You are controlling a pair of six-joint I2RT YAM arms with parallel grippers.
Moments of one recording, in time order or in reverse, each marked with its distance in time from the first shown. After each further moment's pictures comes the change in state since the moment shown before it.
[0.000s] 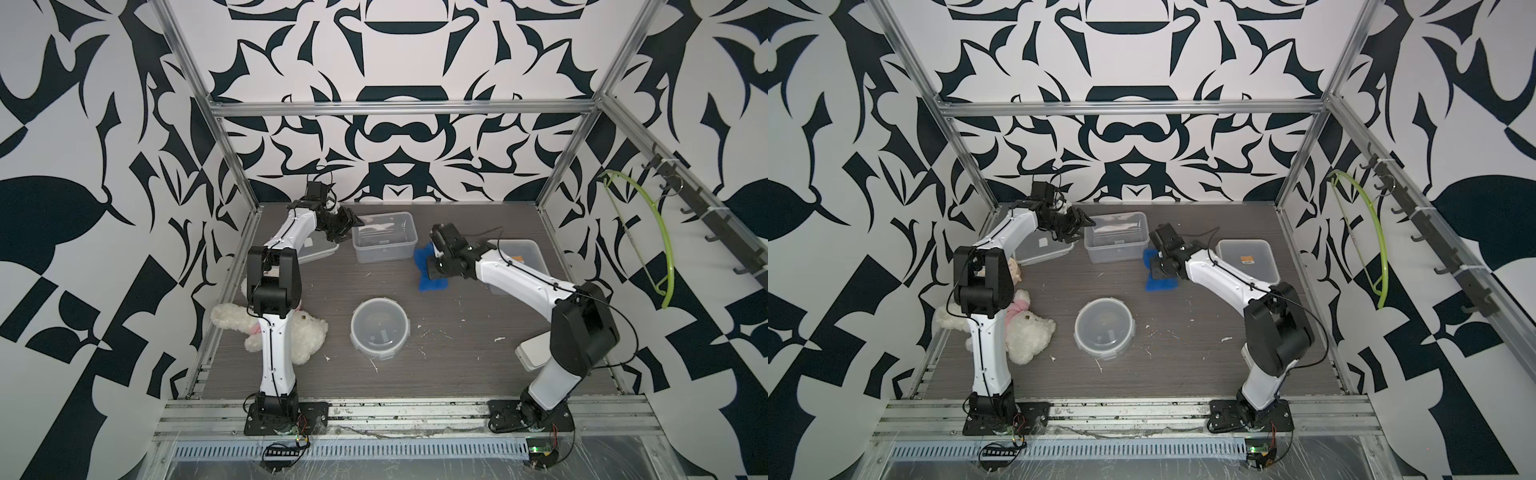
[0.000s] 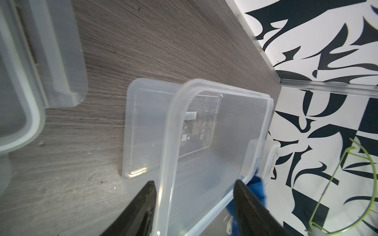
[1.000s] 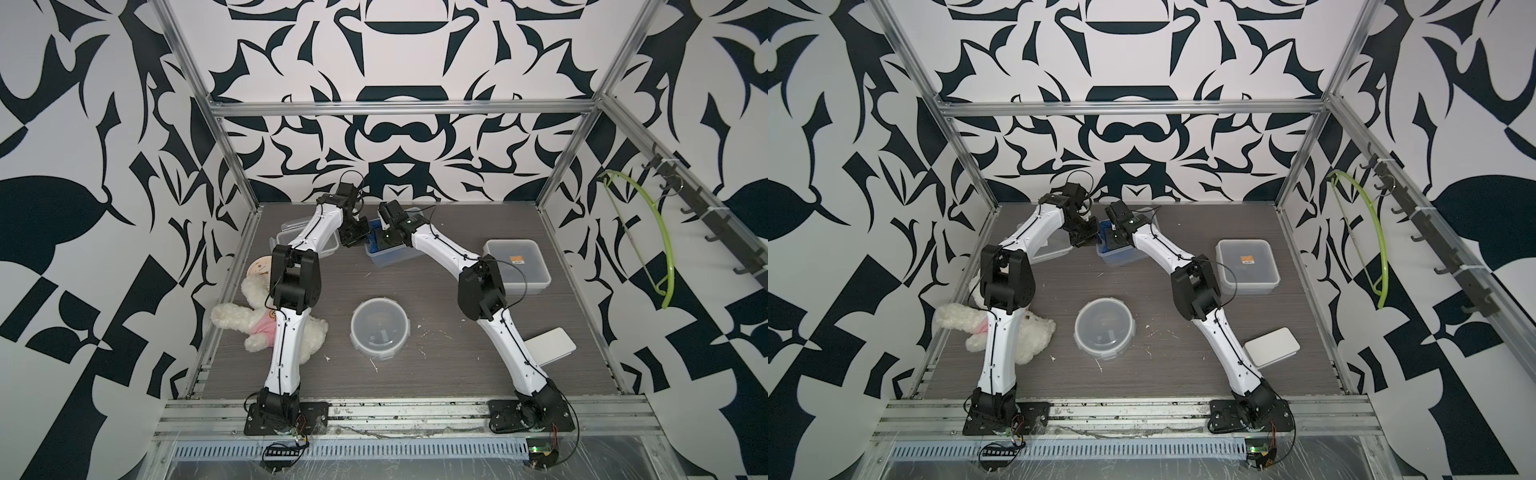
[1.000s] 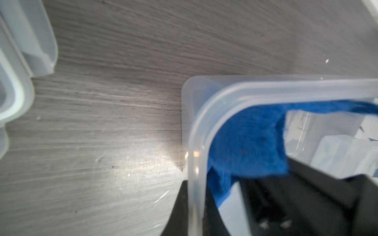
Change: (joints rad) left arm -0.153 0.118 0.238 -0.329 -0.314 0.132; right arm 0.046 0.768 0.890 -0.101 -0.029 -0.006
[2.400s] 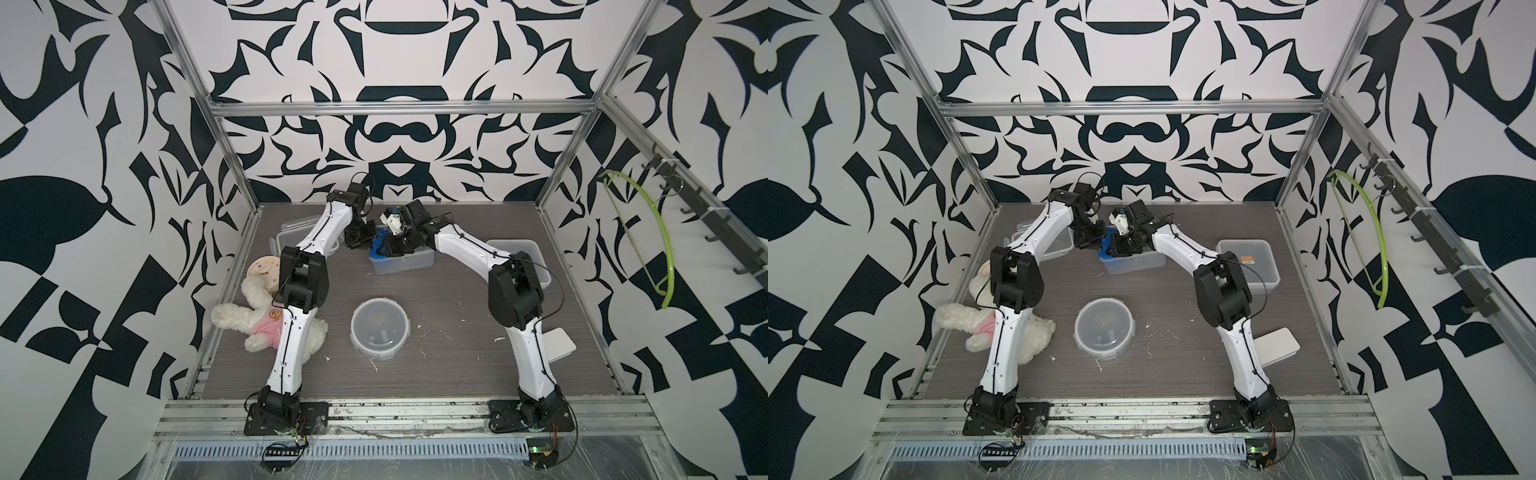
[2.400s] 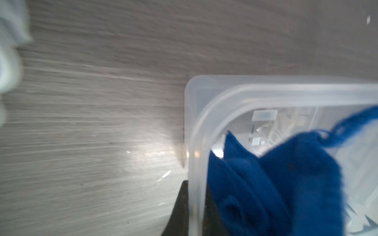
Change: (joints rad) left arm -0.048 0.069 0.155 -0.198 -0.050 0.052; right arm -0.014 -0.371 -0.484 0.114 -0.521 -0.045
